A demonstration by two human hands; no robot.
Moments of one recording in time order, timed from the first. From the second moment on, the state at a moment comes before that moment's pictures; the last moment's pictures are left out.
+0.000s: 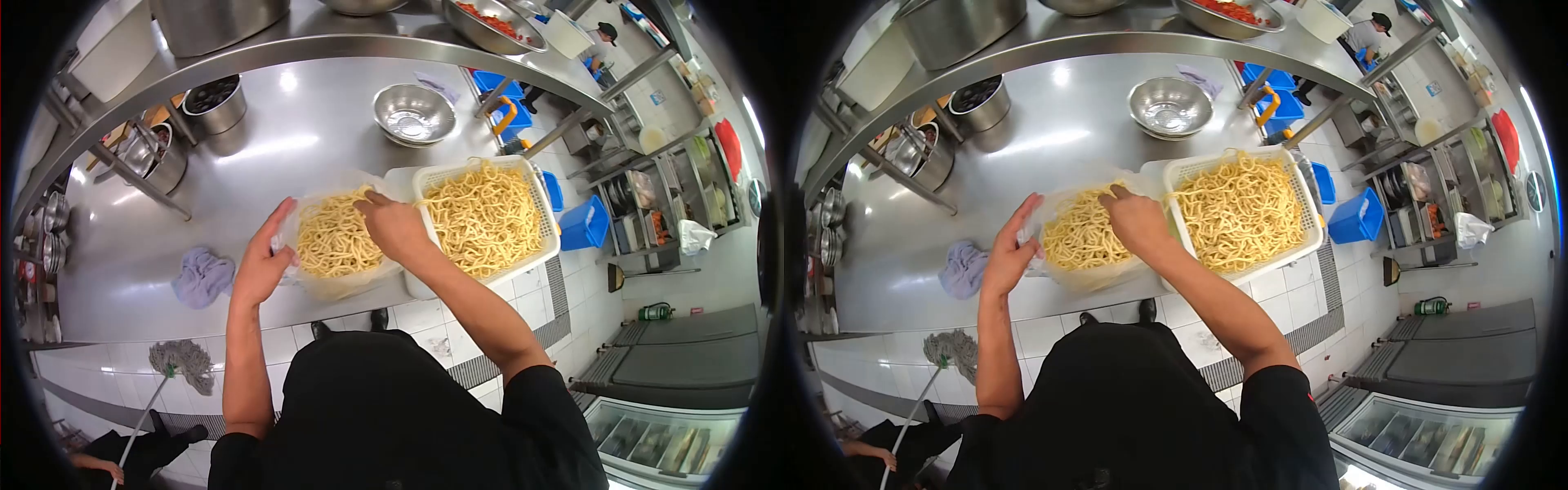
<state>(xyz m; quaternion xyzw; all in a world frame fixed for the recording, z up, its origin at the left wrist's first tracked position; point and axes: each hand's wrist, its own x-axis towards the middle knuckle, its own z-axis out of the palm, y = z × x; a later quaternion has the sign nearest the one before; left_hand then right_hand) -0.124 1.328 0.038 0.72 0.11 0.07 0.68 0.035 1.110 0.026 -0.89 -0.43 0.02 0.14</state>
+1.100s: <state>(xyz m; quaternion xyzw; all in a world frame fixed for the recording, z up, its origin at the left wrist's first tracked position) -0.124 1.321 0.034 0.73 0.17 0.09 0.66 0.183 0.878 0.073 -0.92 -0.22 0.26 0.18</state>
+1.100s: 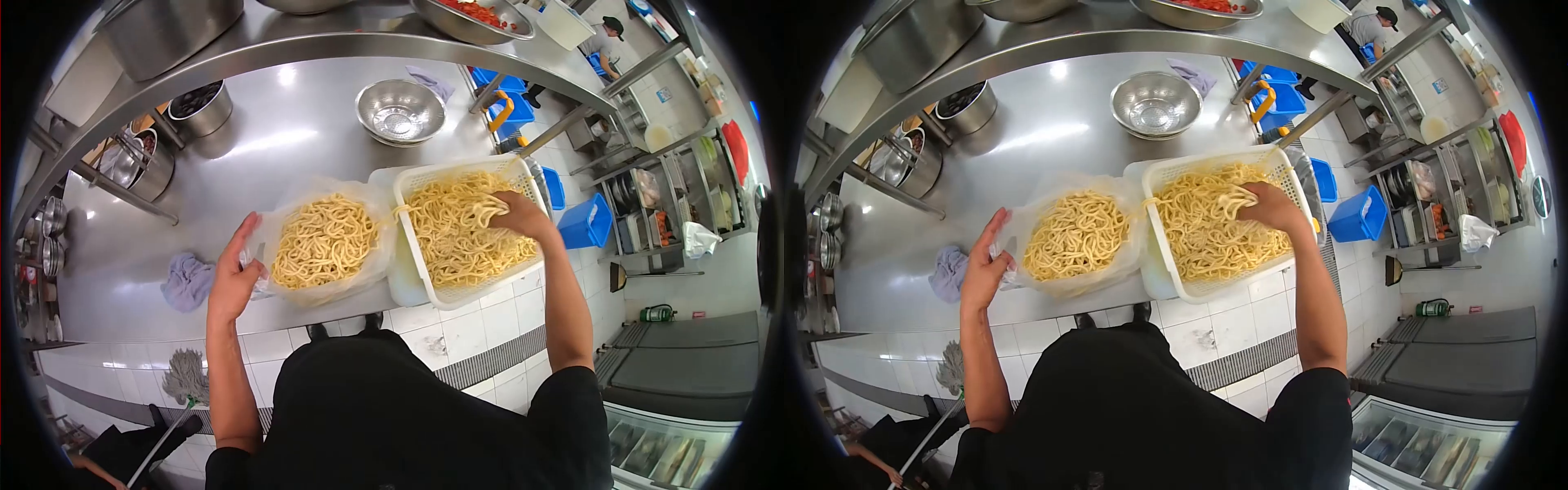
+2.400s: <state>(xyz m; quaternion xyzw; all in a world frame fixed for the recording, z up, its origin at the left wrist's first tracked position) -0.109 1.311 0.046 0.72 0.13 0.06 0.68 0.189 0.802 0.202 -0.76 -0.06 0.08 0.65</state>
